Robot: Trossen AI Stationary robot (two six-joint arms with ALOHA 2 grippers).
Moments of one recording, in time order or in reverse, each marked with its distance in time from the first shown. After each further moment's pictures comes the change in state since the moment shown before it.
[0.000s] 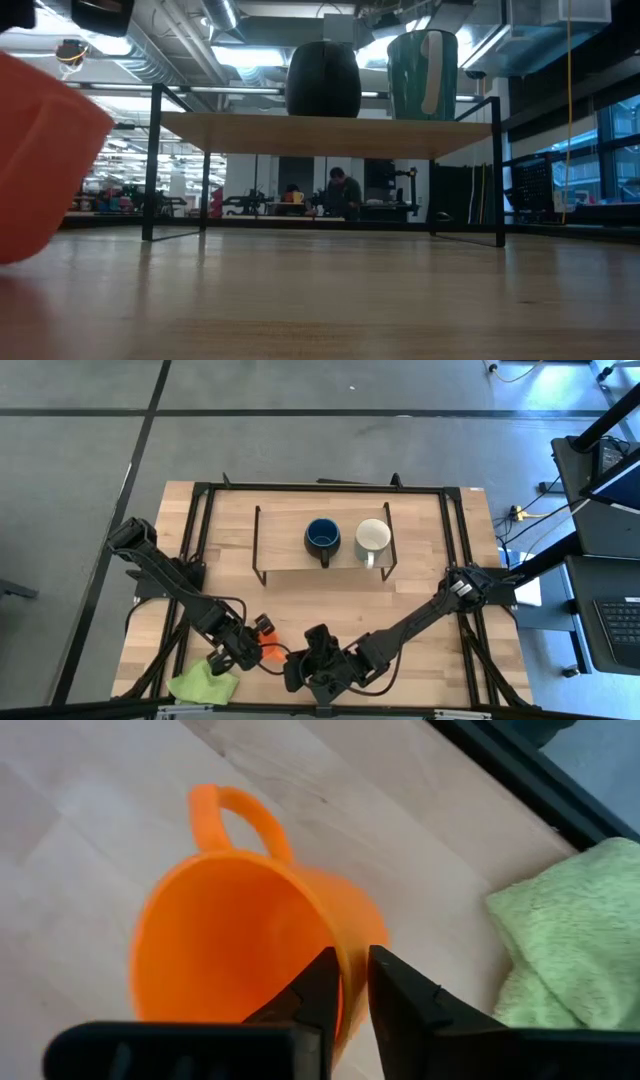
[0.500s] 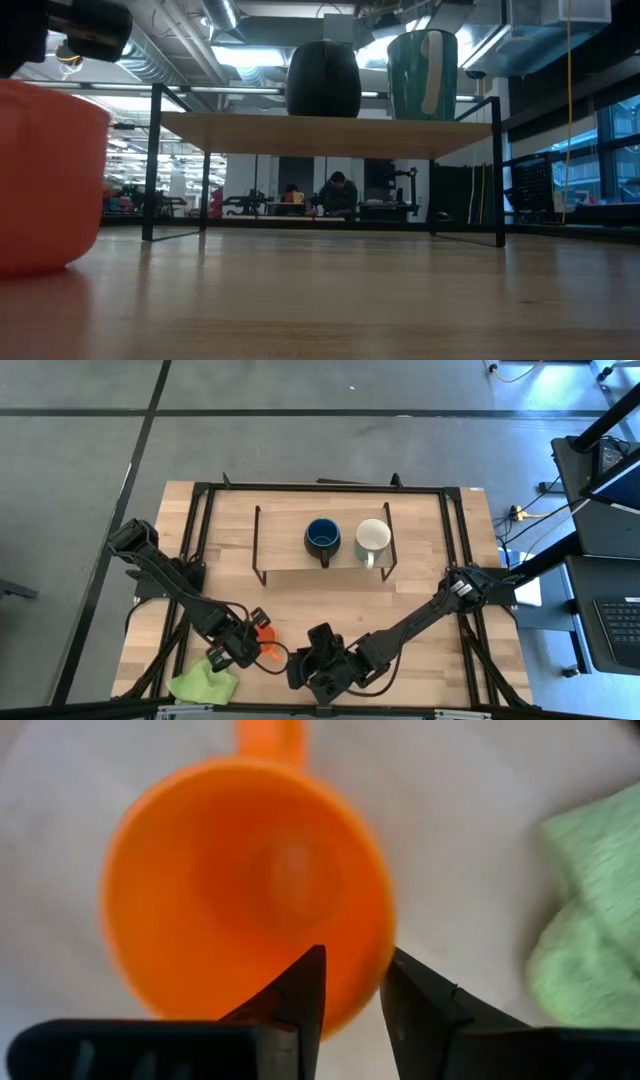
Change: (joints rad) left arm -0.007 0.016 -0.030 -0.096 -0.084 -0.060; right arm -0.002 0.000 0.000 -0.105 0.001 0.036
